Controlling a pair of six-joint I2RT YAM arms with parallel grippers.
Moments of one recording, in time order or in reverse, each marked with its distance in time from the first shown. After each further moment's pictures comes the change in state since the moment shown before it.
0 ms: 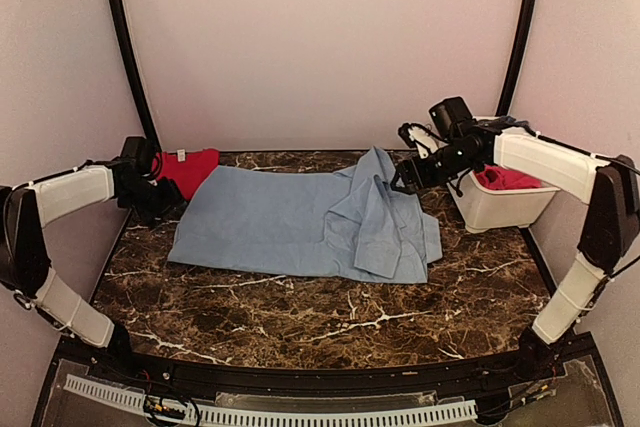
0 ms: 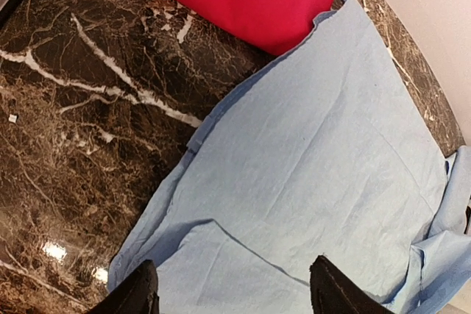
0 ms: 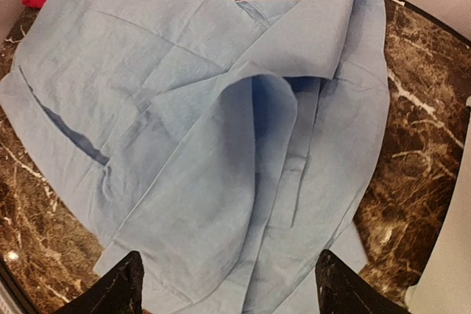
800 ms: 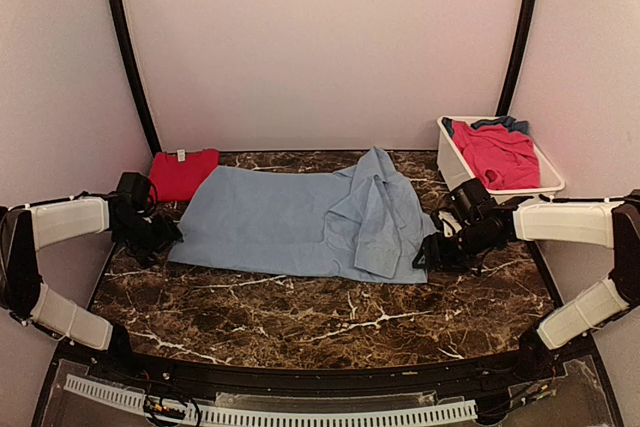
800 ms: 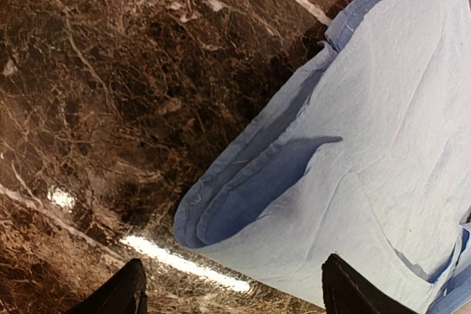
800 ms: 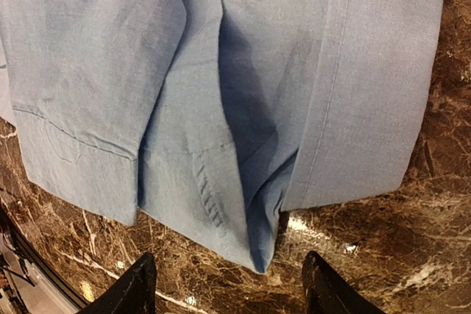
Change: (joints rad) left arm 0.020 -0.130 -0.280 -0.002 0.026 -0.068; right arm 0.007 -0.299 -0.693 0.167 -0.103 0.460
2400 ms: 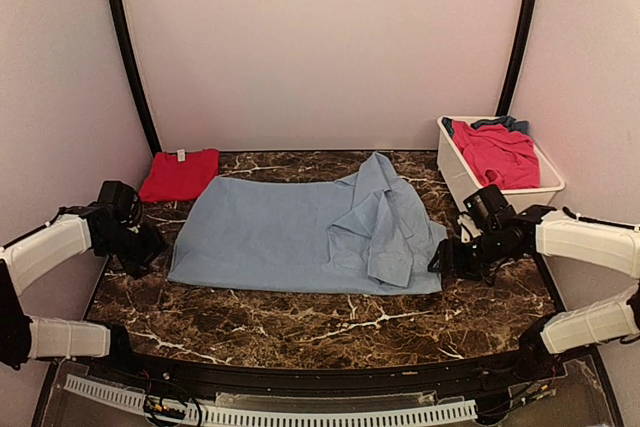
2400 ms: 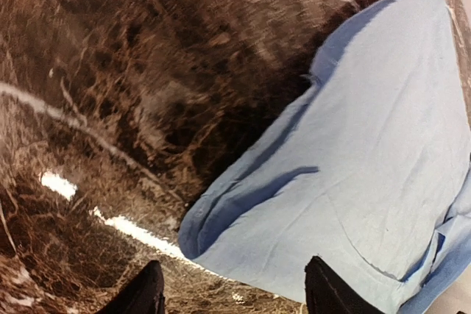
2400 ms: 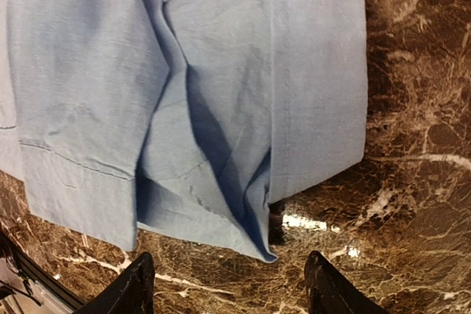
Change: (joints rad) left arm 0.040 -0.246 -0.101 -0.127 0.071 -0.023; right arm 0.005 -0.190 -0.095 -0.080 0.105 0.126
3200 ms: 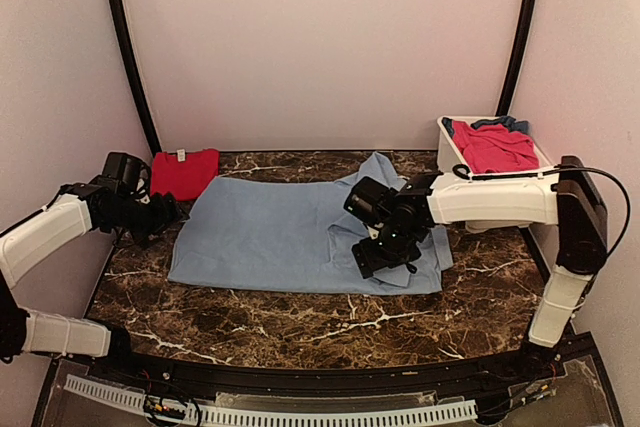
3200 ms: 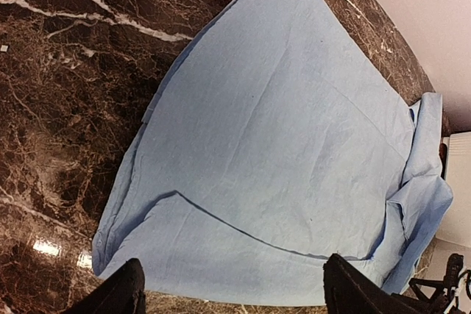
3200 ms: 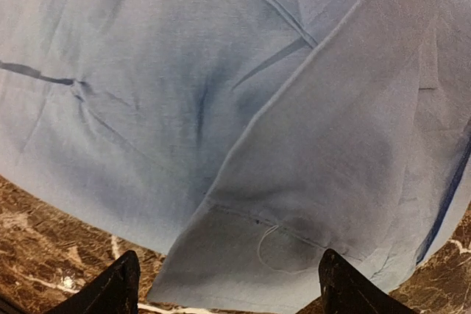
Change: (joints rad) left arm -0.126 0.028 0.184 0.044 0.014 0.103; right arm 0.474 0.577 0.662 -0.288 0.354 -0.037
